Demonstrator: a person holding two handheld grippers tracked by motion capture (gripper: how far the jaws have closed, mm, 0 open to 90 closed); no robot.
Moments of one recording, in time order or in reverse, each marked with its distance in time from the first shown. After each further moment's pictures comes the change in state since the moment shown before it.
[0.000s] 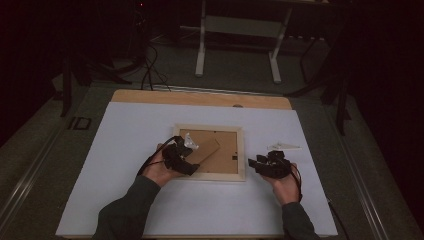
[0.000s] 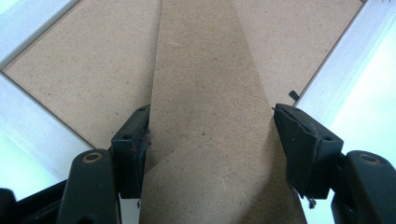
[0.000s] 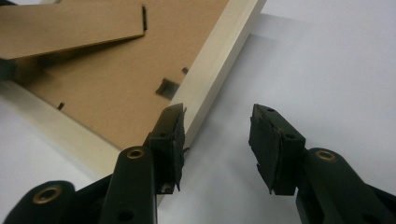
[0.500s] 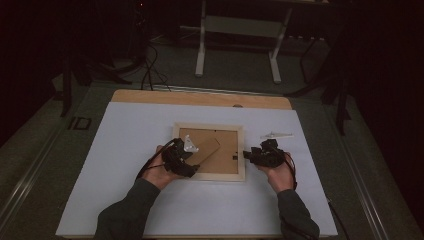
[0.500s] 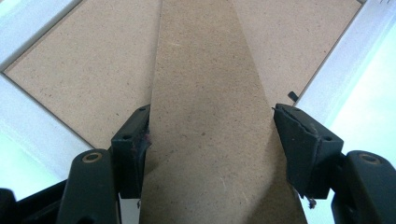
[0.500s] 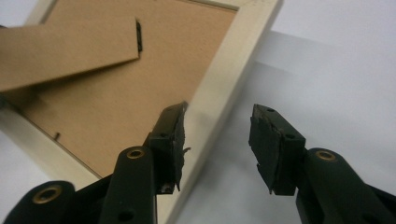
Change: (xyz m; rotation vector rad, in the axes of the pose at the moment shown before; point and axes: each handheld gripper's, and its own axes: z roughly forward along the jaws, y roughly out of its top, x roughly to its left) left arm -0.008 -0.005 -0.004 -0.040 0.043 0.027; right arm 0.001 0.030 0.018 0.044 0.036 0.008
